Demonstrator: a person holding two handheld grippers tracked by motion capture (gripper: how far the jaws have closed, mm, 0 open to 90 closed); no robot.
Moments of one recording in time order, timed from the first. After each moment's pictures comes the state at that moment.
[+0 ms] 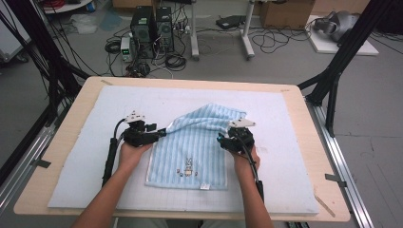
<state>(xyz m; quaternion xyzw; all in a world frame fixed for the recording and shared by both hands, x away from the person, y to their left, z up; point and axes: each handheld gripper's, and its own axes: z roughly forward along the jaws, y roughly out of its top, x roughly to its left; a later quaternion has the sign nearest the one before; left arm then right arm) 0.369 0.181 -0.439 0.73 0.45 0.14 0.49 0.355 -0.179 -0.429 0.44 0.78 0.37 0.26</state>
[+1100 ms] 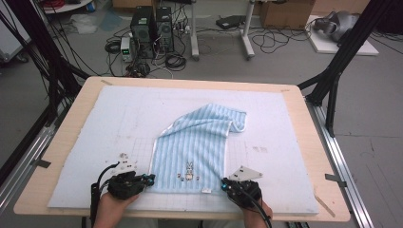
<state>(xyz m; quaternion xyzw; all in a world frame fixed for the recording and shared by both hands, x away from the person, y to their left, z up) 0.229 0.187 -0.453 0.79 0.41 0.08 0.45 0.214 -0.184 -0.443 0.39 0.83 0.35 0.17</state>
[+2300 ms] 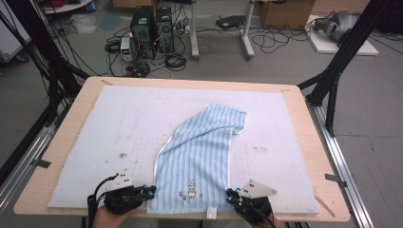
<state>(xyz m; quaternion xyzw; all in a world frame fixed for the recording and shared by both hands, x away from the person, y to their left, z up) 0.192 0.185 -0.452 0.80 0.36 0.06 0.47 0.171 -0.202 -0.435 0.36 0.83 0.39 0.17</state>
